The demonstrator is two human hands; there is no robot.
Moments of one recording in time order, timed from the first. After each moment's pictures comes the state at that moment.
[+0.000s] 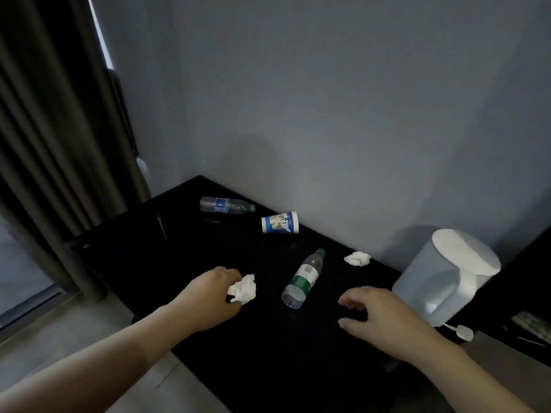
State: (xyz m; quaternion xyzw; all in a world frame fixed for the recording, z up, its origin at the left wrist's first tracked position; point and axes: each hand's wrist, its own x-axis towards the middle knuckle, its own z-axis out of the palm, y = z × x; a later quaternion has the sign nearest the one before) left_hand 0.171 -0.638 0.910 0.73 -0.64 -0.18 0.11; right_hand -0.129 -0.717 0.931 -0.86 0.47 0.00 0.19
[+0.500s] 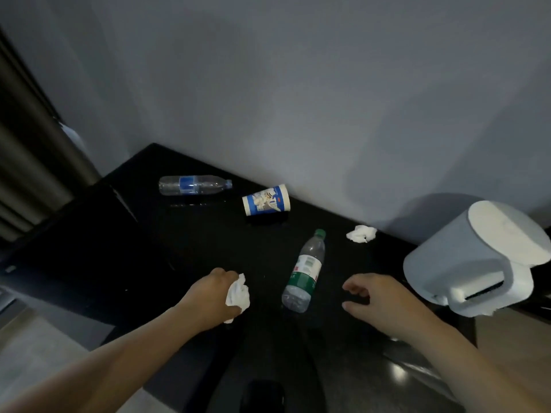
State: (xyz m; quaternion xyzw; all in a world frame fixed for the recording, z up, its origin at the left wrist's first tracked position) left_hand 0.222 -0.776 0.806 0.70 -0.66 -0.28 0.00; right_hand -0.089 -0.826 0.865 -0.78 0.56 0.05 0.27
